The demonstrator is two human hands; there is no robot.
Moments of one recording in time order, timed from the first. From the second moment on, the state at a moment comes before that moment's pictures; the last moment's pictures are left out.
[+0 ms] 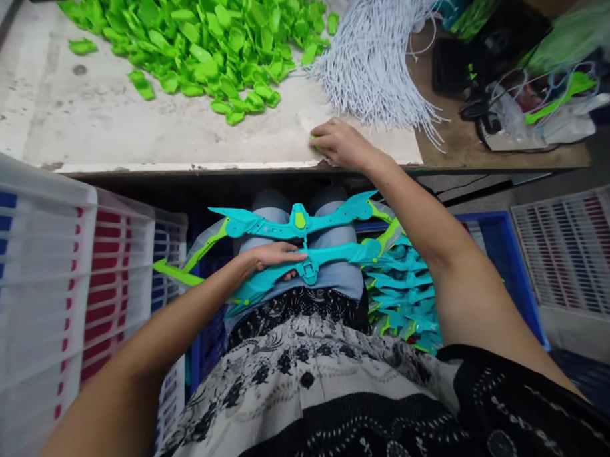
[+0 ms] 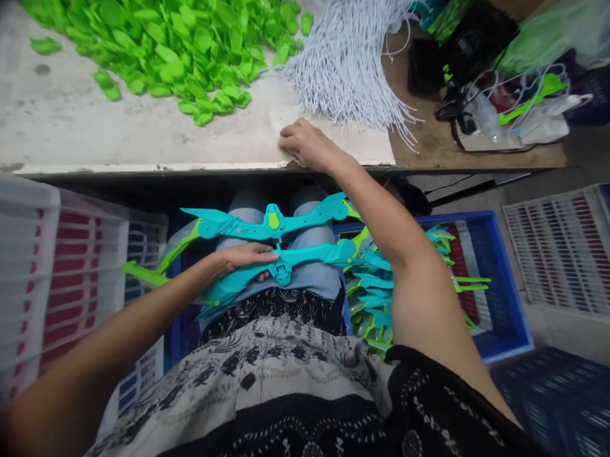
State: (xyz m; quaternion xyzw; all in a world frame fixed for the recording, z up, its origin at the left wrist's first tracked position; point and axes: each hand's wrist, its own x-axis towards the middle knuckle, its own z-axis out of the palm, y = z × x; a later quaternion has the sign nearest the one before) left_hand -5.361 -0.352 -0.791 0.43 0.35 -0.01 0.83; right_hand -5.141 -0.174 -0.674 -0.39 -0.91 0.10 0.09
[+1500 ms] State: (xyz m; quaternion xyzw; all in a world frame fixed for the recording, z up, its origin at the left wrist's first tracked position) left_hand -5.364 -0.364 -0.809 0.49 0.31 0.04 0.82; right_hand -5.253 -0.116 -0.664 -0.50 -0.85 -0.07 0.16
